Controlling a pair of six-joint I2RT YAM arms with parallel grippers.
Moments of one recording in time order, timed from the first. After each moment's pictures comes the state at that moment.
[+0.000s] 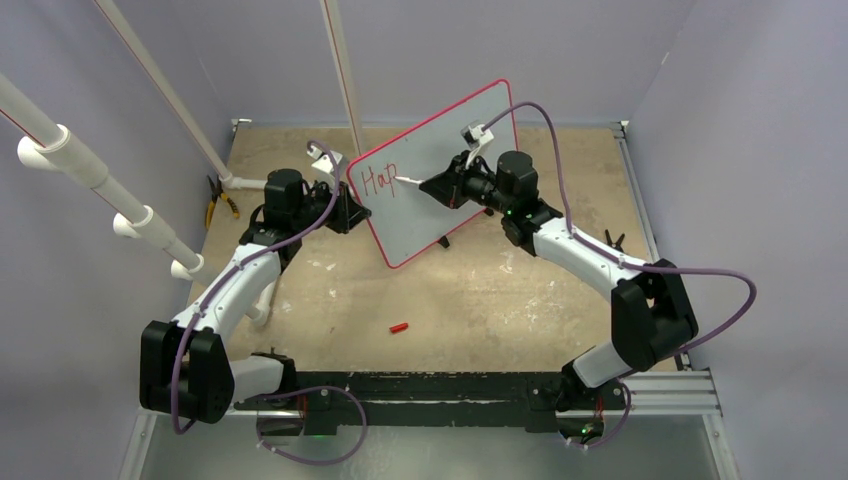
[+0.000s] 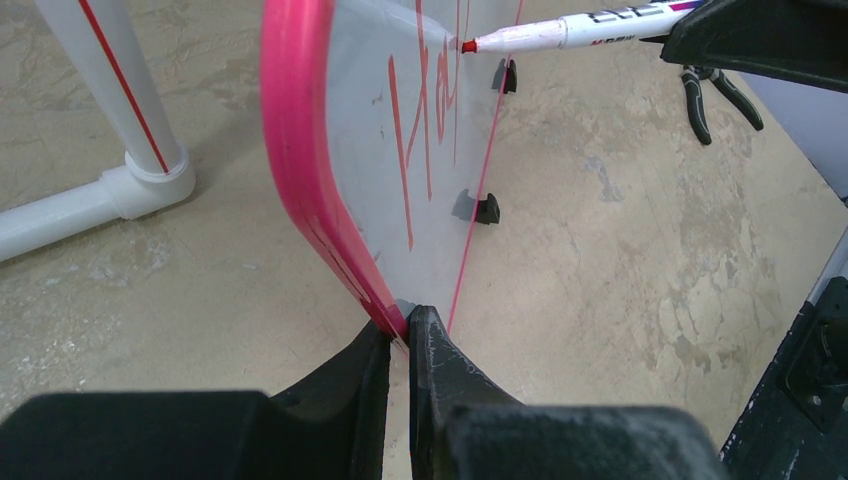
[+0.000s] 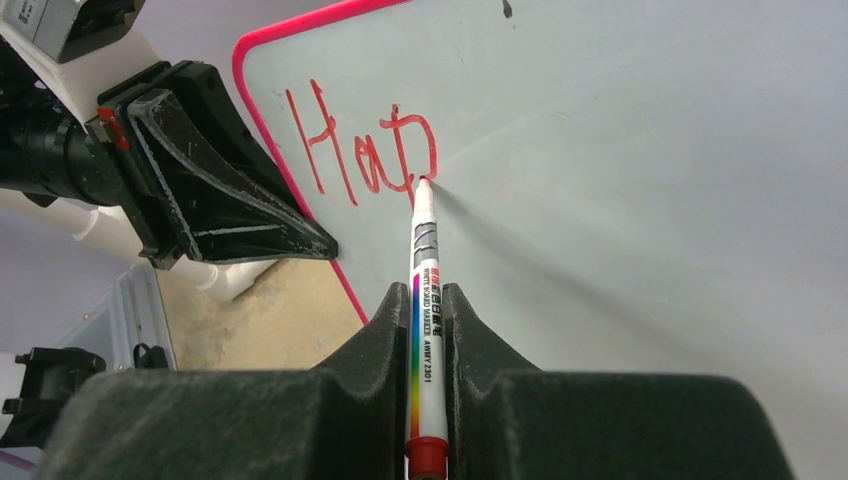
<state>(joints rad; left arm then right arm) -0.20 1.24 0.84 -0.02 0.56 -0.11 0.52 1.52 1.04 0.38 -0.45 0.38</state>
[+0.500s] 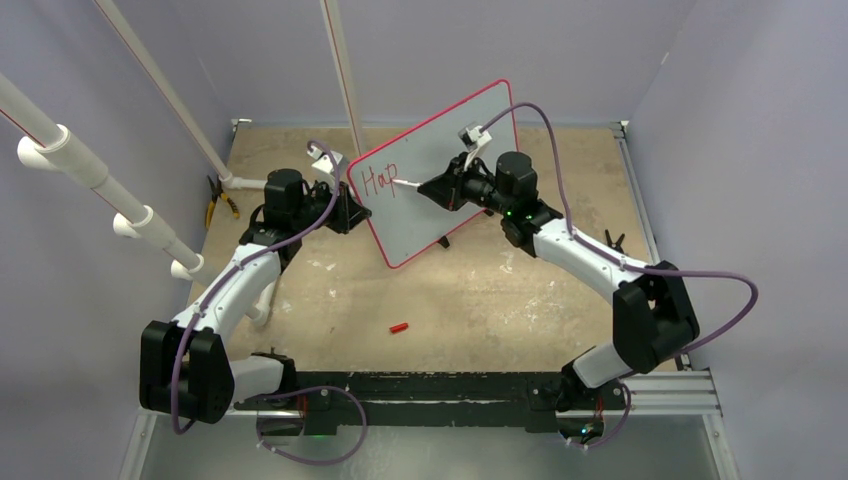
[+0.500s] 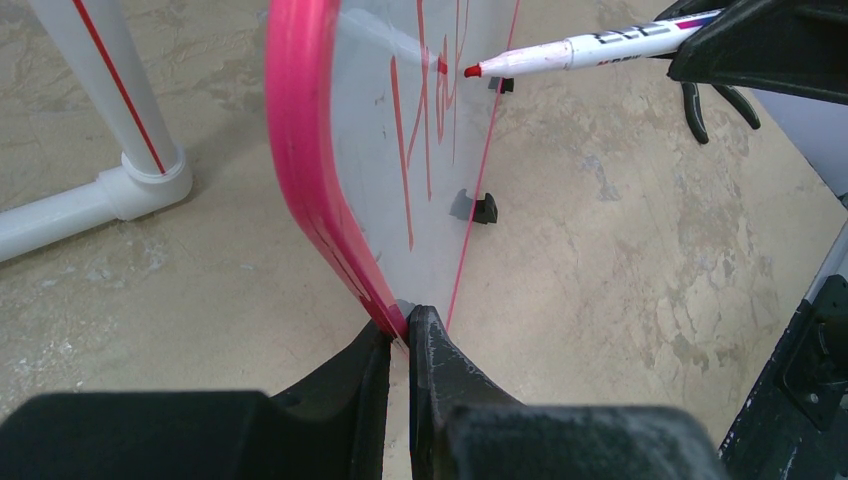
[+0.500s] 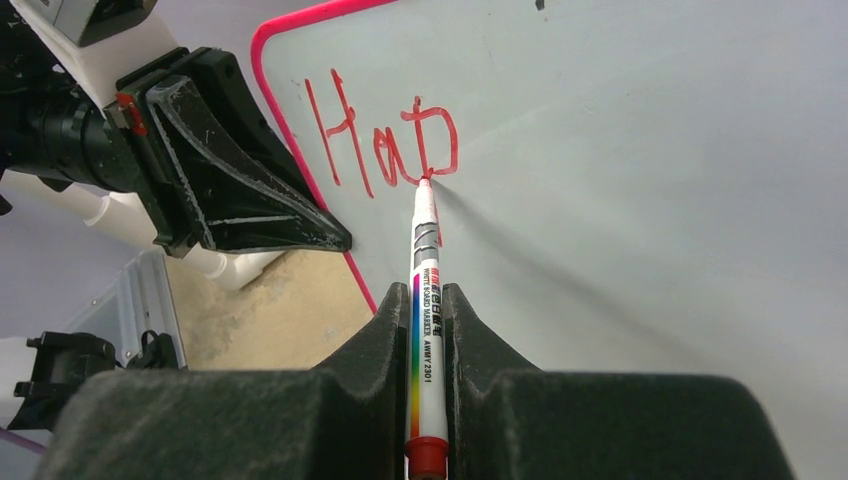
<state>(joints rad) -0.20 1.24 0.84 -0.02 0.57 -0.11 0.53 1.51 1.04 0.37 -0.47 0.37</state>
